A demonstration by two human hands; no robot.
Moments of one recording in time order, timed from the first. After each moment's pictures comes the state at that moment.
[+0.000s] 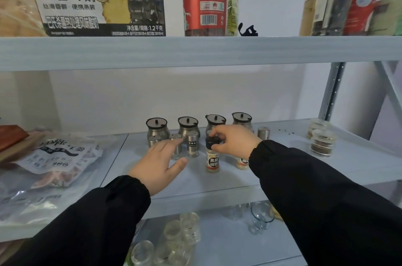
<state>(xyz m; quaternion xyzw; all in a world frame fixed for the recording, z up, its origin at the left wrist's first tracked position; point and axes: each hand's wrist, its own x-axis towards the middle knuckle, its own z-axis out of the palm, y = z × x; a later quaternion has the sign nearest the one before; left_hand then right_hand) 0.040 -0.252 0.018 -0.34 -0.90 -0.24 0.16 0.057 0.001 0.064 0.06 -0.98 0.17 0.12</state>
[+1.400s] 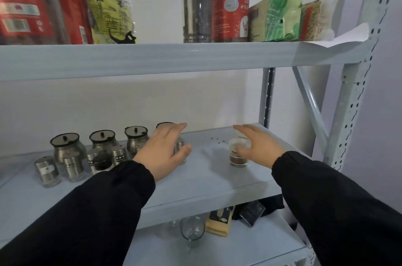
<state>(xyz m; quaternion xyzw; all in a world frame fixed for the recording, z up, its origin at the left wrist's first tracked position) 0.062 0.040 0.053 -0.40 -0.86 -0.24 0.21 0.141 0.330 0.046 -0.04 -0.96 0.19 0.18</state>
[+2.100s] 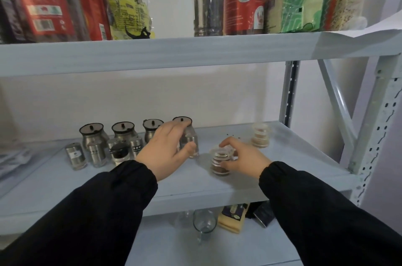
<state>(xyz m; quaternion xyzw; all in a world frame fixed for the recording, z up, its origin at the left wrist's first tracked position) 0.093 0.029 0.059 -0.36 -0.88 -0.22 0.22 0.117 0.286 0.012 0.05 -0.95 0.28 0.11</state>
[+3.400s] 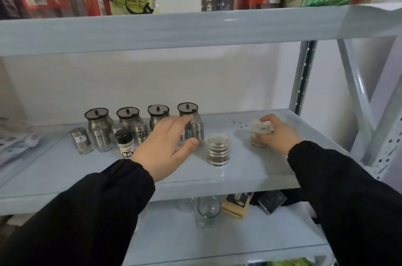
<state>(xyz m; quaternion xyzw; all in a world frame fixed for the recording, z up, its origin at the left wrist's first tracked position) 0.117 0.016 0.051 -0.34 -0.89 -0.20 0.21 0.093 0.358 0.009 -0.09 -0.92 0.35 0.14</state>
